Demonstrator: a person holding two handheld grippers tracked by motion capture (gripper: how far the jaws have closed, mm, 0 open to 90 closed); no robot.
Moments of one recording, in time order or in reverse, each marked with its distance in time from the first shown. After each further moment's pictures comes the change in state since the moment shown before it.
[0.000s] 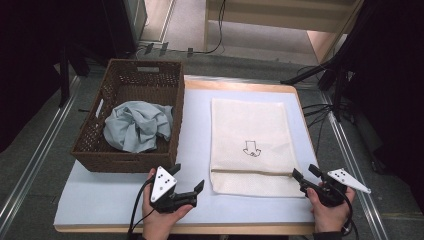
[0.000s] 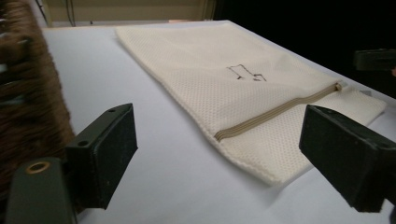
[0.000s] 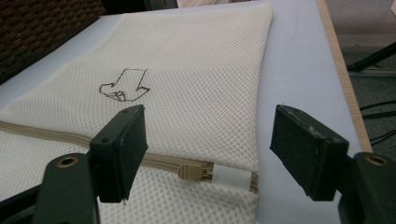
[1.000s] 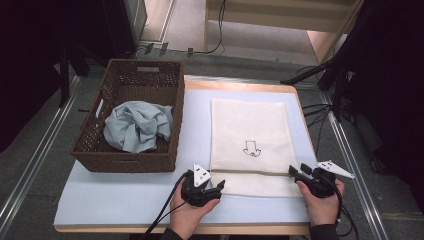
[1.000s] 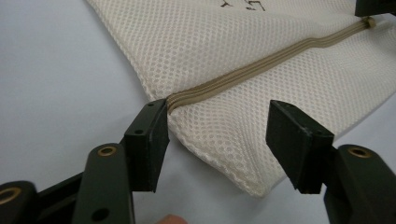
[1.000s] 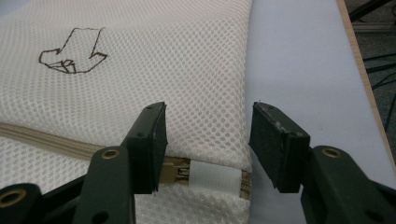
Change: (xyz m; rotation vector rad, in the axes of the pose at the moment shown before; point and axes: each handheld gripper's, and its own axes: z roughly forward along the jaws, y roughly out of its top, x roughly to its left) left arm -0.030 -0.013 0.070 0.279 0.012 -0.020; right arm -0.002 0.000 0.032 0.186 -0.098 0.013
